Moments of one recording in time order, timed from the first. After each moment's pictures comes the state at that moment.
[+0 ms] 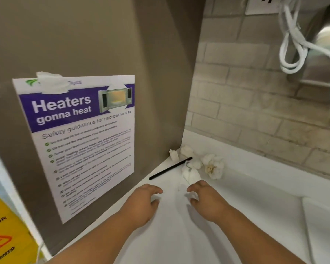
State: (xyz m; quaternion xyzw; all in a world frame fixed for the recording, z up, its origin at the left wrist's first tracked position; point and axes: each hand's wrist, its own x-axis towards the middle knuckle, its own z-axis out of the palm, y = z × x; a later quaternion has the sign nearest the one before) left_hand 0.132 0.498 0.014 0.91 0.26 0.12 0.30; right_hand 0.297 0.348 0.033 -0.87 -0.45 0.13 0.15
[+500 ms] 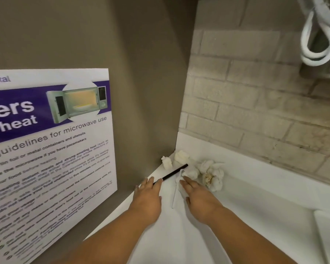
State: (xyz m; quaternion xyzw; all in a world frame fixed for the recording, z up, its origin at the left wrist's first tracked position) left_hand 0.237 0.532 -0.011 0.94 0.29 0.05 0.17; right_hand 0.362 0.398 0.006 -0.87 -0.49 0.09 0.07
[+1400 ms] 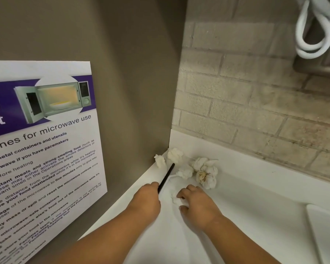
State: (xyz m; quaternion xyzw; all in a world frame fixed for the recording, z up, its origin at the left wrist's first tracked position) left_hand 0.251 0.520 0.001 0.92 0.32 0.04 0.22; right_hand 0.356 0.382 -0.009 -0.87 -0.47 0.04 0.15
